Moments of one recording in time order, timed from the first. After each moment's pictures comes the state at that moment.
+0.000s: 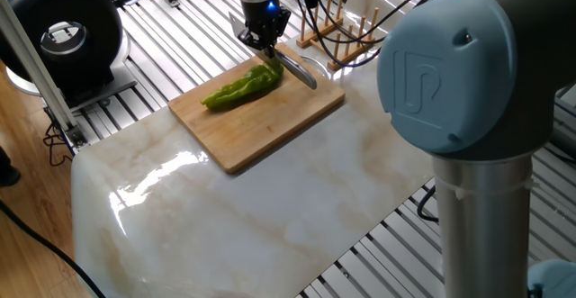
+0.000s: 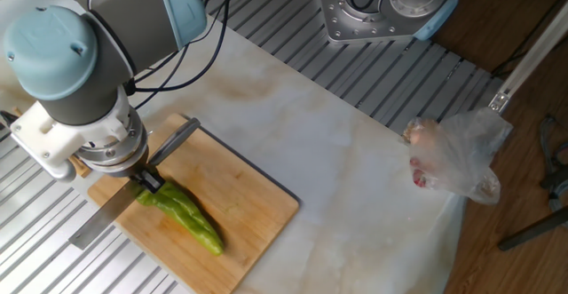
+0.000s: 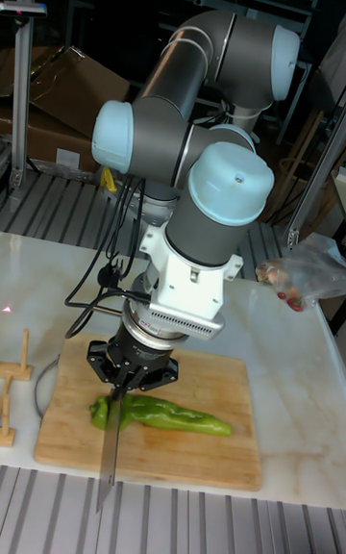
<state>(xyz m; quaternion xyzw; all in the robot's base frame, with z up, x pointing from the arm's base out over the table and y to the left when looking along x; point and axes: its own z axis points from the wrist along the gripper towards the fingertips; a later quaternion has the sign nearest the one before) 0.696 -0.043 0.072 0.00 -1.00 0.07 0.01</state>
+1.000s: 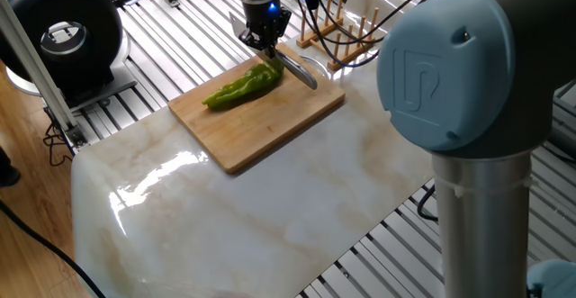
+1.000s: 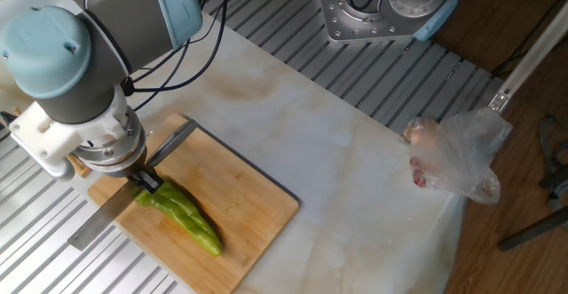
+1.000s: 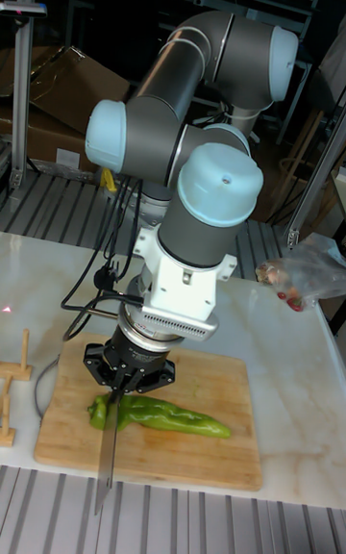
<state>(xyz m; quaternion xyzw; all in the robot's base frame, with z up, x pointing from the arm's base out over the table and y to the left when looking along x) 0.694 -0.038 0.070 0.00 -1.00 0.05 0.02</state>
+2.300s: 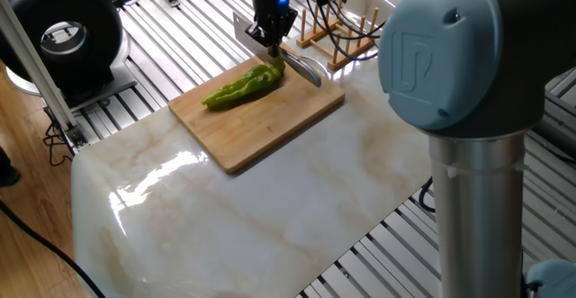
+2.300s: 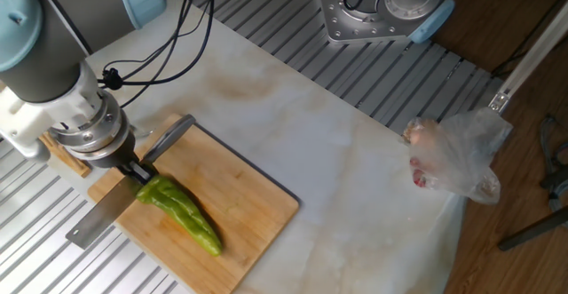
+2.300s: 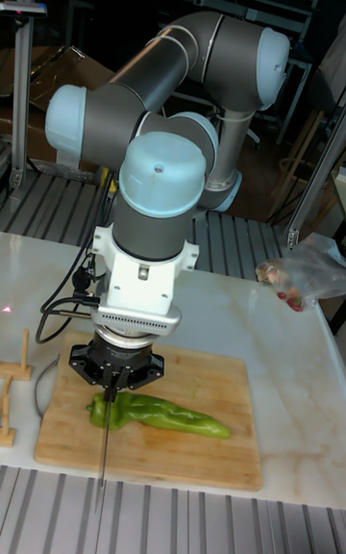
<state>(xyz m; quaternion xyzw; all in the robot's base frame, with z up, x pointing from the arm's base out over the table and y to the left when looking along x) 0.691 -0.047 0.068 0.01 -1.00 -0.01 0.03</state>
